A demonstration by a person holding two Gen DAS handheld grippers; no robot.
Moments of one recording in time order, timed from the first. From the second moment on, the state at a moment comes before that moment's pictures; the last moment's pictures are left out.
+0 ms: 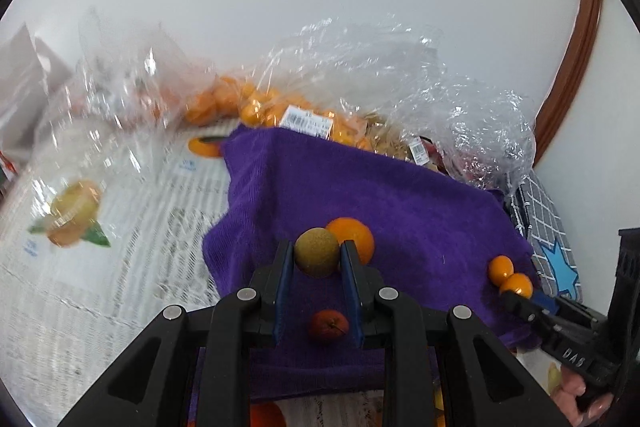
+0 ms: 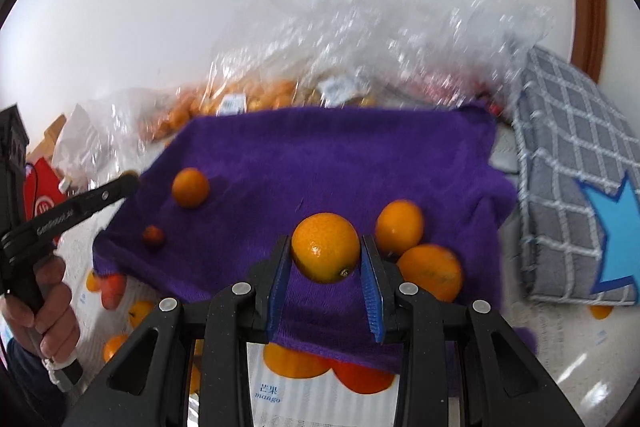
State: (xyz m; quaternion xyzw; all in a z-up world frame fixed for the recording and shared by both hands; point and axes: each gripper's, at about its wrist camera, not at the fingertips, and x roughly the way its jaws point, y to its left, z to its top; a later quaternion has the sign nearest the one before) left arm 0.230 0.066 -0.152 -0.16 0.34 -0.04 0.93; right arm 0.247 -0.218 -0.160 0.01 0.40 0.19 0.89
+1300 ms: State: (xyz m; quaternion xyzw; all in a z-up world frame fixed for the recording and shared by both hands) left arm 0.218 0.060 -0.154 -0.16 0.33 -0.07 0.93; right arm 0.215 -0.221 -0.148 0.02 0.35 0.13 0.93
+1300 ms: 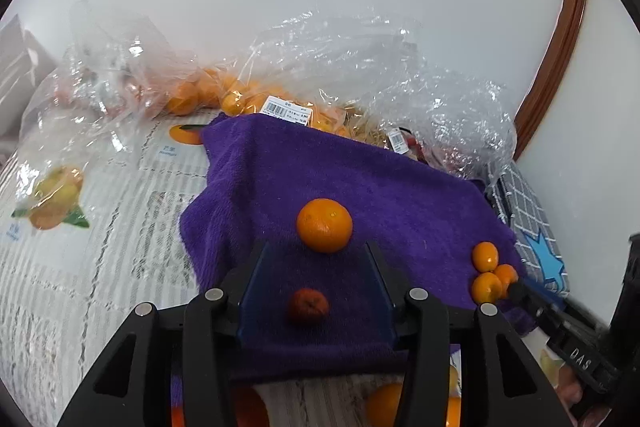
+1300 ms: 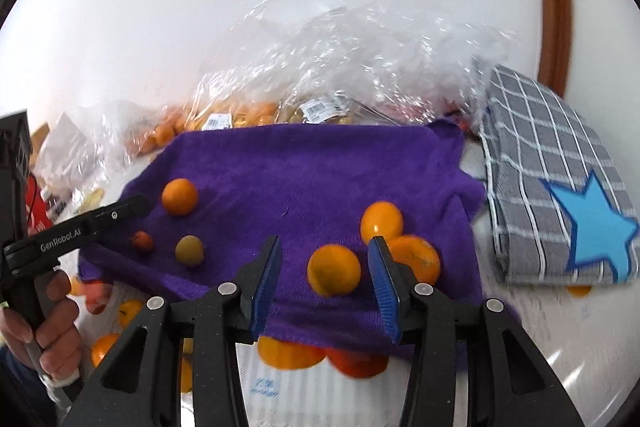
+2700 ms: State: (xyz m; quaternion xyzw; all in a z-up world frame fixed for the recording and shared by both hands) left arm 0.141 0.087 -0.160 -0.14 0.35 -0.06 0.92; right arm 0.138 -0.190 -0.176 0.00 0.40 0.22 0.89
